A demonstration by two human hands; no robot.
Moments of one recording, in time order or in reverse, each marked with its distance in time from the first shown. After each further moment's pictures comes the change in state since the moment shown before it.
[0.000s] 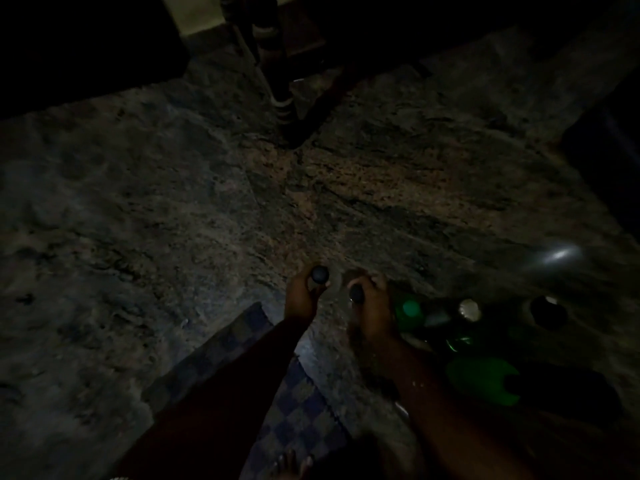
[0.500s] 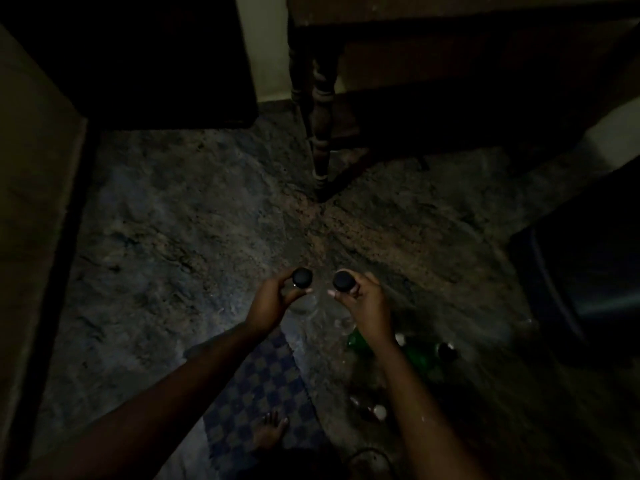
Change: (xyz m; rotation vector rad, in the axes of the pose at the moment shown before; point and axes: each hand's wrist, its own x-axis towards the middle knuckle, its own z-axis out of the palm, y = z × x) left_hand -0.171 0.250 -0.194 -0.071 0.008 0.139; right_hand -0.185 -0.264 -0.197 0.044 -0.221 -0.285
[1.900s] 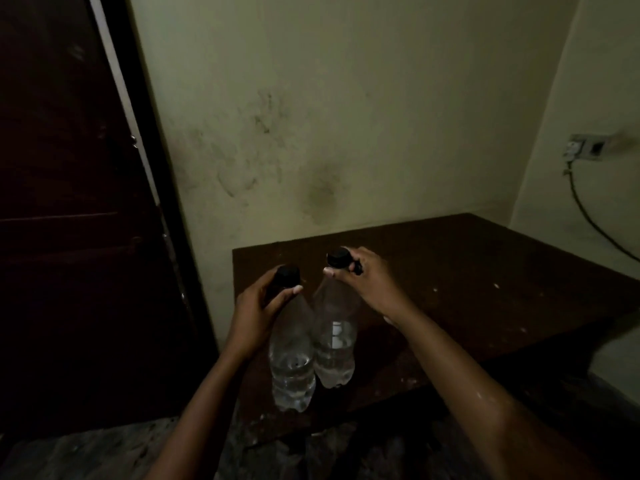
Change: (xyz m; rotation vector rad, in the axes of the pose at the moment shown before) left_hand 0.516 0.424 -0.170 -0.057 0.232 0.628; right_hand 0.511 -0.452 -0.221 -0.058 0.176 -0.744
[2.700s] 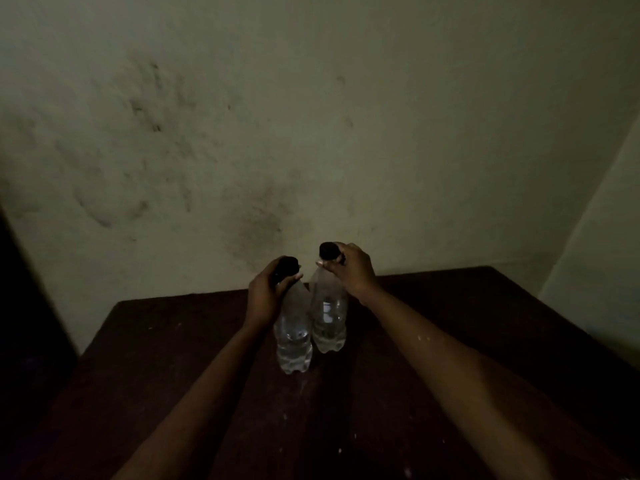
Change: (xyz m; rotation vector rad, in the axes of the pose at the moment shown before) left_hand 0.429 -0.175 0.271 0.073 0.208 -0.062; right_hand 0.415 0.322 -0.102 -0.192 -0.059 0.110
